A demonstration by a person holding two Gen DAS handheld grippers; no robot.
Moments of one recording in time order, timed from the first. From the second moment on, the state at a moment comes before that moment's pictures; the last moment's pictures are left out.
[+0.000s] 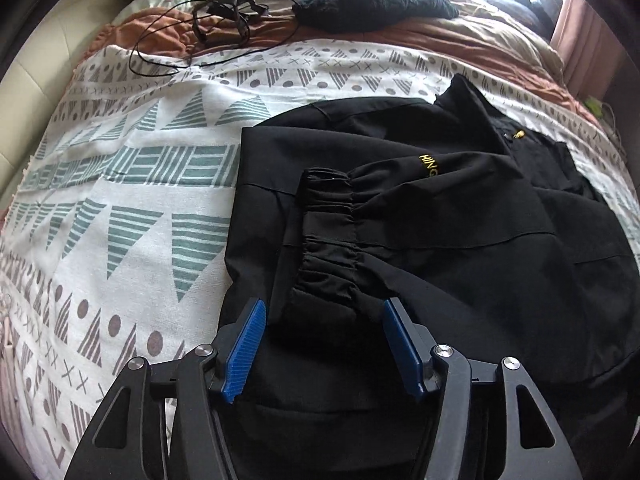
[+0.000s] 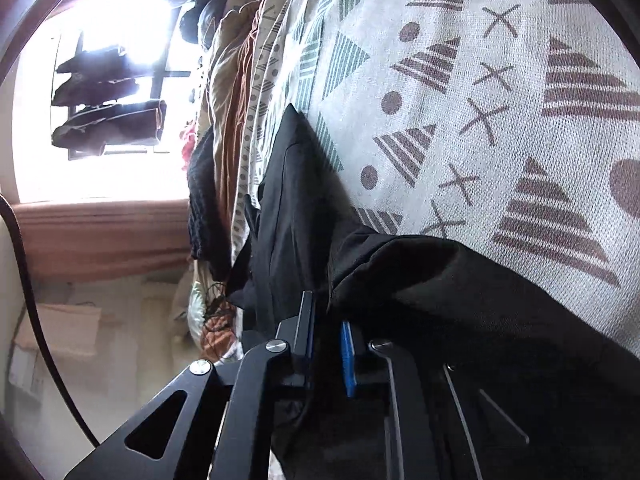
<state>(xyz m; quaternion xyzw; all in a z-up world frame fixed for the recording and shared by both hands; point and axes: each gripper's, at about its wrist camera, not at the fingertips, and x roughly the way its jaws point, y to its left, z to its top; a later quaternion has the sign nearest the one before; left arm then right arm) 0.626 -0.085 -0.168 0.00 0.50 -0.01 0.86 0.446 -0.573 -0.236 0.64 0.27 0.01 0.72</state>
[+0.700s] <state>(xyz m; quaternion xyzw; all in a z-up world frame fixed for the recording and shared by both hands) 0.564 -0.082 -0.140 0.02 0.49 -0.06 0.87 0.438 -0.579 -0.226 0.65 0.24 -0.02 0.72</state>
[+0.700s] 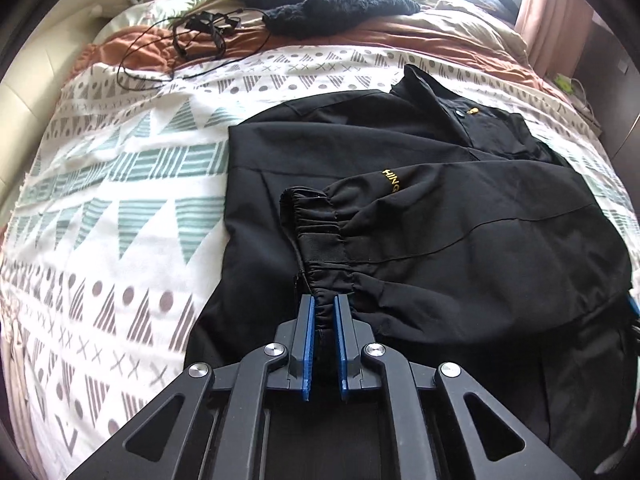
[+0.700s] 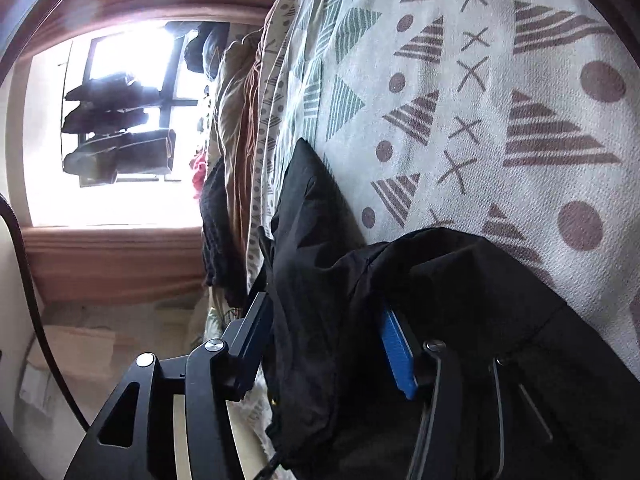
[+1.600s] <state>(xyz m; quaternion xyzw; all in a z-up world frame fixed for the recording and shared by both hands) 0.547 -0.071 -0.159 -0.05 0.51 -0.07 0.86 0.440 -0.544 -0.214 0.56 0.33 -0.04 0.76</state>
